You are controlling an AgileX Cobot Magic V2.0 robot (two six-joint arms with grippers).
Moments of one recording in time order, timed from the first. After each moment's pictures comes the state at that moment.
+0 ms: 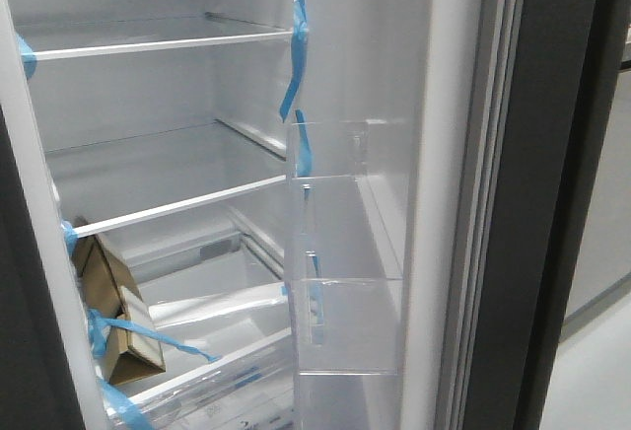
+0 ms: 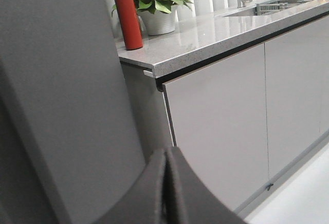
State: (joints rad) left arm 0.05 -0.01 0.00 -0.03 -0.13 -0.02; right arm -0.04 -0.01 0.02 -0.02 0.05 0.17
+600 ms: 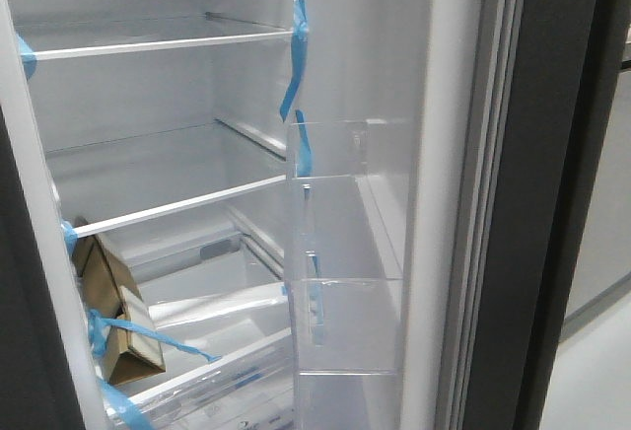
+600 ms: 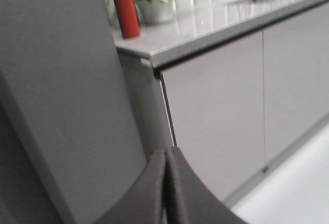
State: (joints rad) left arm 0.05 -0.01 0.00 -0.03 -0.13 -0.02; right arm -0.04 0.06 -0.05 -0.02 0.13 0.17
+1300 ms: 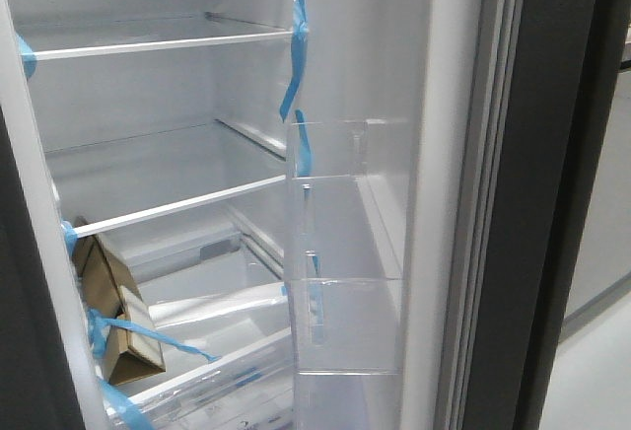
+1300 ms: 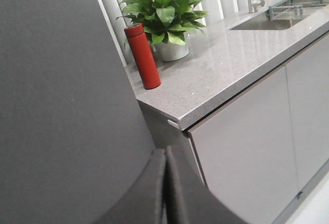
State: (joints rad) left arm 0.05 -0.01 0.00 -0.03 -0.13 -0.02; right arm -0.04 0.67 -0.72 0.11 0.17 0.17
